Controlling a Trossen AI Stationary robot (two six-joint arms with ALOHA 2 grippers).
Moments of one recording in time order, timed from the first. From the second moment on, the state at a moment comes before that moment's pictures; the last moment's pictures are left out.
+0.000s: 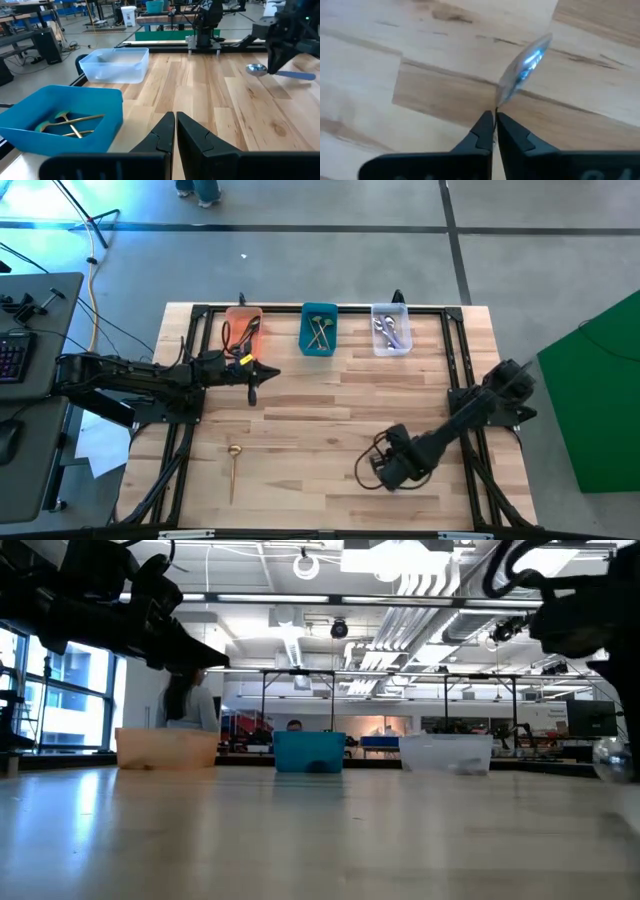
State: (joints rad) left arm 0.21 0.96 0.14 0.64 0.03 0.07; right arm 0.66 1.76 1.08 -0.88 0.17 1.92
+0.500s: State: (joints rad) left arm 0.18 0.96 0.14 0.64 0.03 0.05; right arm 0.20 1.52 1.19 -1.08 0.23 1.32
